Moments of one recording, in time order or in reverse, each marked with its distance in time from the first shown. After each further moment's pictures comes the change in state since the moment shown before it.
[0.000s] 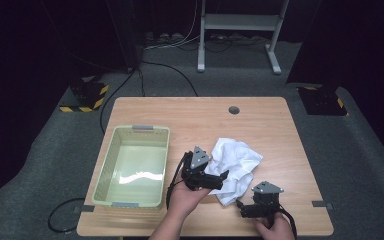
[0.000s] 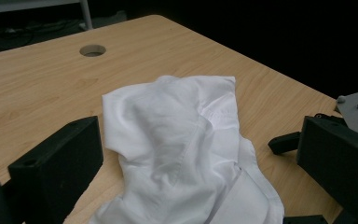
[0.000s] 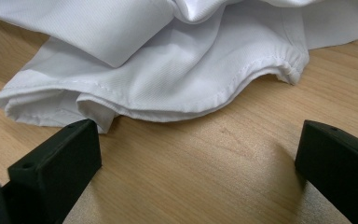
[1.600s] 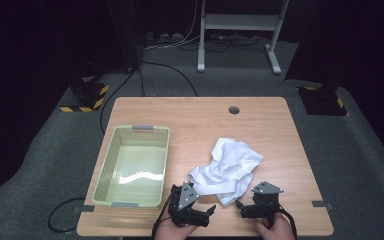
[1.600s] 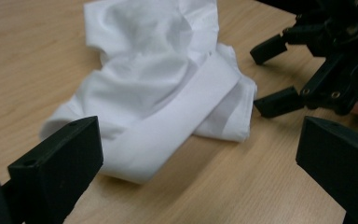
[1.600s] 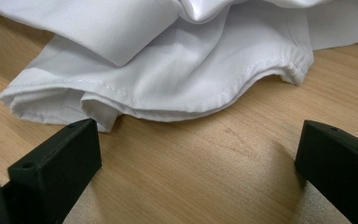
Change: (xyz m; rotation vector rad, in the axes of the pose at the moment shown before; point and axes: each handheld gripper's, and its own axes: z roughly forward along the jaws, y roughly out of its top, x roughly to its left) left arm -0.029 -0.092 -0.034 0.104 0.013 0.035; right arm 0.001 0.000 0.000 0.000 0.009 -0.009
